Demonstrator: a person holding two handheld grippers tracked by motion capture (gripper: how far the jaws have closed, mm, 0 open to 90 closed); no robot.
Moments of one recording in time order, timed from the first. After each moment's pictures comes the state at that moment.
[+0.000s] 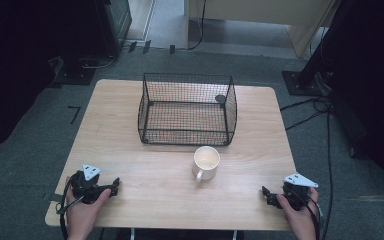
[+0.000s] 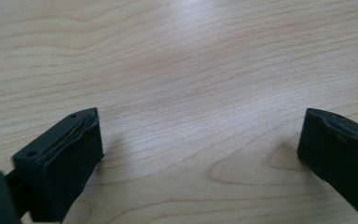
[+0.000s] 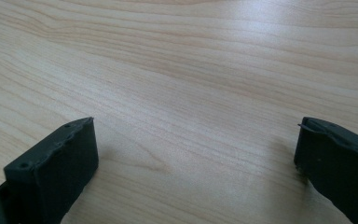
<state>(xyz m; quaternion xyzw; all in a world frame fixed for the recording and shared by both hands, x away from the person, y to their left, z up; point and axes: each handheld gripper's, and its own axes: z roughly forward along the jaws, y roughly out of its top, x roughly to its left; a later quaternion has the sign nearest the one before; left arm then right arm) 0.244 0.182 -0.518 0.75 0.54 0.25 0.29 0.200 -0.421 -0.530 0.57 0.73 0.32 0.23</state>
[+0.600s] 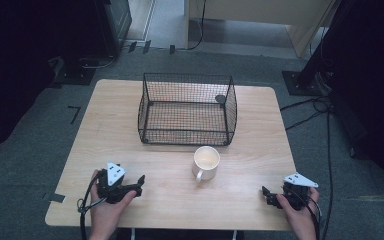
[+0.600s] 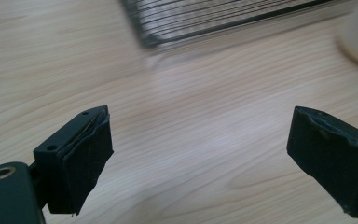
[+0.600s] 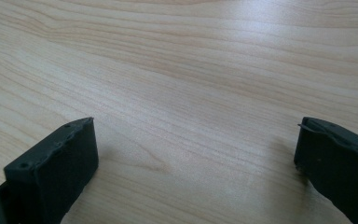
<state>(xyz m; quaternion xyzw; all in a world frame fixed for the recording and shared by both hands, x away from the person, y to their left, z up) 0.231 0.102 -0.486 0.76 0.47 0.24 0.38 0.200 -0.422 -0.530 0.57 0.73 0.32 0.23</state>
